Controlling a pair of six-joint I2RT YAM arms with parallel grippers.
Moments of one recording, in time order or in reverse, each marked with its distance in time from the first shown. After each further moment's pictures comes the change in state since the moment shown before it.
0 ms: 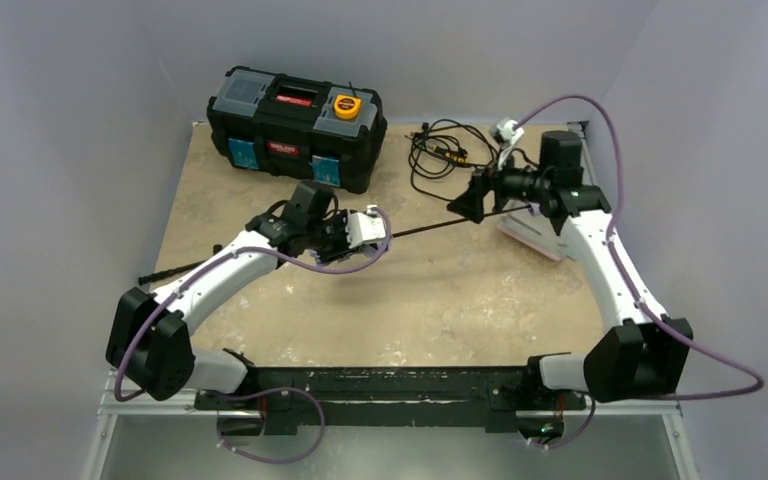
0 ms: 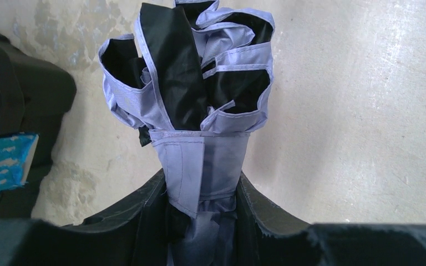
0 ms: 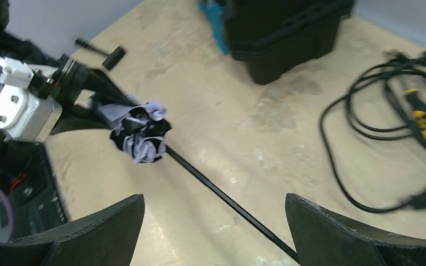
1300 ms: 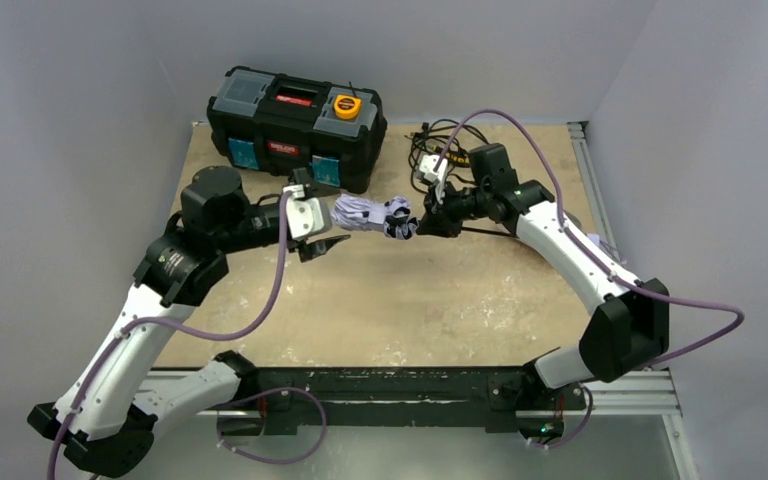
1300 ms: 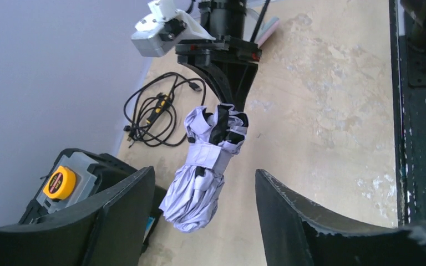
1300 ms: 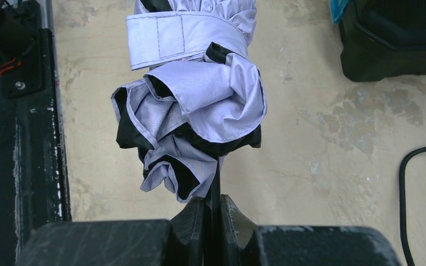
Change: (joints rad) left arm -0.005 -0.399 0.285 -0.093 0.281 -0.168; right arm 0.373 0.165 0.049 -0.162 0.107 -0.367
